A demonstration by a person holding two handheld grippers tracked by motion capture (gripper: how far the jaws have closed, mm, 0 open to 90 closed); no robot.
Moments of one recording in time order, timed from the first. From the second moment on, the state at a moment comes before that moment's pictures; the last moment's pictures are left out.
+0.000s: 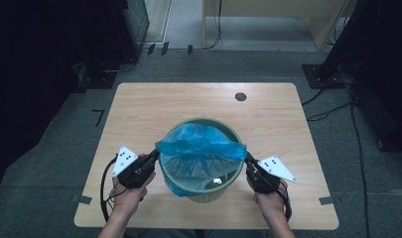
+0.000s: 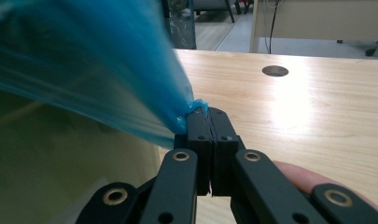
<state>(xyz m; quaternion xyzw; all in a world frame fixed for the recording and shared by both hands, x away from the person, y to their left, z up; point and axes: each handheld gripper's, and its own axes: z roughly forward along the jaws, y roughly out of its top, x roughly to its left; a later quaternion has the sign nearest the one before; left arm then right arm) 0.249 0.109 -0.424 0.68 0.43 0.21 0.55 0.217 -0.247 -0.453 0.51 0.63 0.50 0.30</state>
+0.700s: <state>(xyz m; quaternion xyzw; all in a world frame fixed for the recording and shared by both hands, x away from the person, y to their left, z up) 0.213 0.136 -0.413 0.70 0.34 0.16 0.61 0.175 -0.266 -0.440 0.47 0.64 0.51 0.34</state>
